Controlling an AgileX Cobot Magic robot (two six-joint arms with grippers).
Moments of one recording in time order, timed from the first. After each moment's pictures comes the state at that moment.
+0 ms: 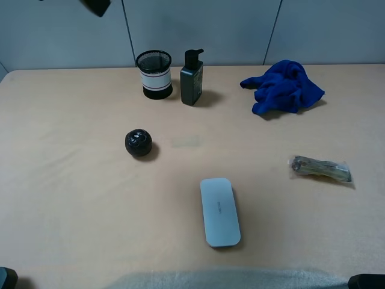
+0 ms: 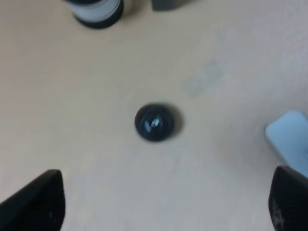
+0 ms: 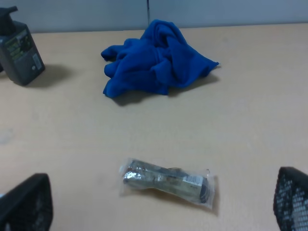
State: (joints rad) left arm -0.60 1.32 -1.46 0.08 1.16 -0.11; right arm 0.04 -0.01 -0.49 0.10 1.02 0.00
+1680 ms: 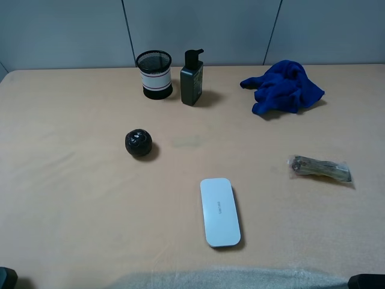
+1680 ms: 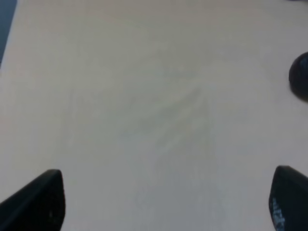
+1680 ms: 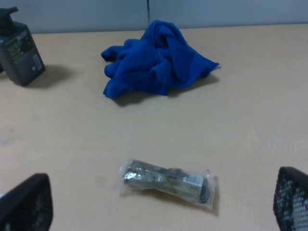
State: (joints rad) left arm -0.02 0.02 -0.49 0.09 1.07 -0.05; right arm 0.04 -0.01 -0.49 0.10 1.02 0.00
